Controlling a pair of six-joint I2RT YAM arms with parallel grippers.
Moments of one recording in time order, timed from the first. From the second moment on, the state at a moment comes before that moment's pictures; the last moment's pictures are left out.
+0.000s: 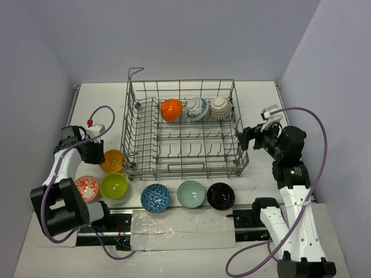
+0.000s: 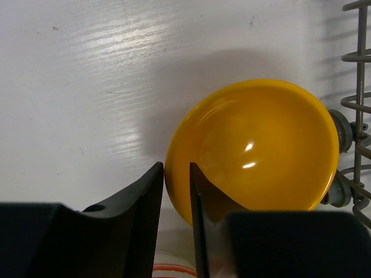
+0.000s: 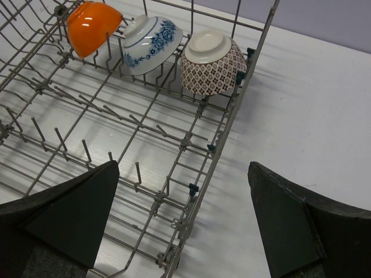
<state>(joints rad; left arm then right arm) 0.32 1.26 0.73 -0.57 0.34 0.43 -0.04 0.64 0.76 -0.38 -0.41 -0.11</state>
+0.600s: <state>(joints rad) 0.33 1.29 0.72 -0.54 0.35 0.44 -0.04 0.64 0.76 -0.38 -0.41 -0.12</state>
